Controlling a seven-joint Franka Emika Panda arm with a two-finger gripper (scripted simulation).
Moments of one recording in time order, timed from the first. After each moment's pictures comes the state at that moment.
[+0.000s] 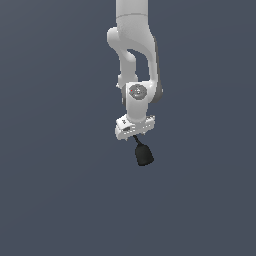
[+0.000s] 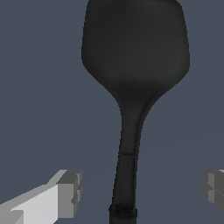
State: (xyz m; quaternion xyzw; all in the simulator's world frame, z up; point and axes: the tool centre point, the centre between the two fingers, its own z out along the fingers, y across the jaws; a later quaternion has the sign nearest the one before) arm -0.094 0.037 0.037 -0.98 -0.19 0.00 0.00
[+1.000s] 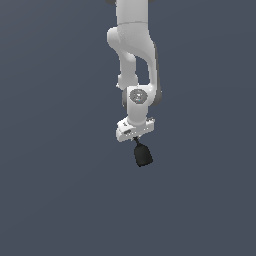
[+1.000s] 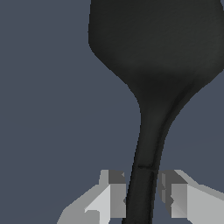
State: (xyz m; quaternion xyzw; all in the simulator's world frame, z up) arm -0.095 0.040 0.017 -0.98 -0.19 0.00 0.00
